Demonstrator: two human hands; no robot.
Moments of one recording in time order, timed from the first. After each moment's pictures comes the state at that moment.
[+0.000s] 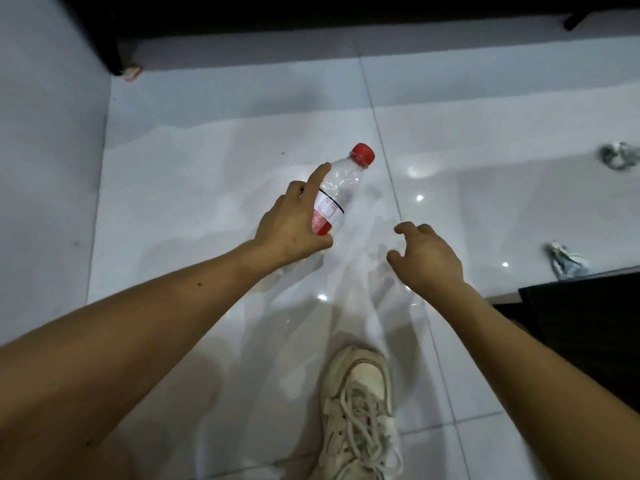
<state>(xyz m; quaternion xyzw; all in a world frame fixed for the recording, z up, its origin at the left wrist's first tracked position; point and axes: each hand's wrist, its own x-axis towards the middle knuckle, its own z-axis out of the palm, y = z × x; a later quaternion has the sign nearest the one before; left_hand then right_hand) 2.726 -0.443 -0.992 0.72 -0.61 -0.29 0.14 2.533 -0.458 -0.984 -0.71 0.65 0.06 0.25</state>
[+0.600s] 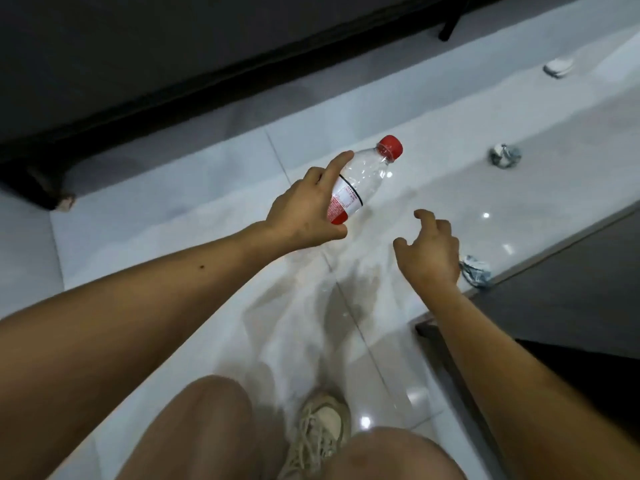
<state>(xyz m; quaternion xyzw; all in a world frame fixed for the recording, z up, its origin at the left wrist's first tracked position) 2.613 -0.598 -0.858 0.61 -0.73 -0.31 0.05 2.442 -0.551 -0.893 -0.50 0.82 -0.11 0.27</state>
